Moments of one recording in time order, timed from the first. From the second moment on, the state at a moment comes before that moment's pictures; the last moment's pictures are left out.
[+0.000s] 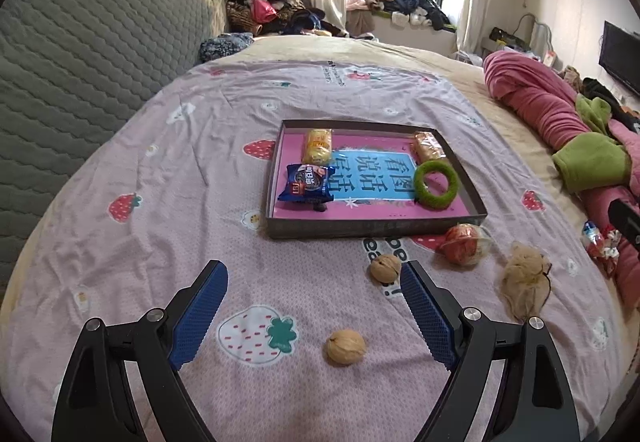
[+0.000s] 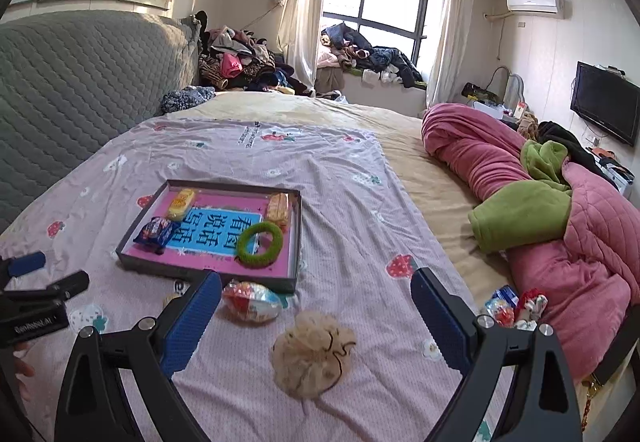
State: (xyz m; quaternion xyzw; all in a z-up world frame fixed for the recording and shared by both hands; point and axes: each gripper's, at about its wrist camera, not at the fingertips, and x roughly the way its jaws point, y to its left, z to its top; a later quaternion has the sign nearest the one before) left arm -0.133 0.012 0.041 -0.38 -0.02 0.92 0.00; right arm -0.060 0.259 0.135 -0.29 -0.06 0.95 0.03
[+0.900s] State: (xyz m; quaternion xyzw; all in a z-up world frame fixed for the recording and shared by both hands) left arm -0.083 0.027 0.018 -0.41 0.00 0.91 0.00; right arm -0.019 0.268 0.102 -0.34 -0.07 0.94 0.04
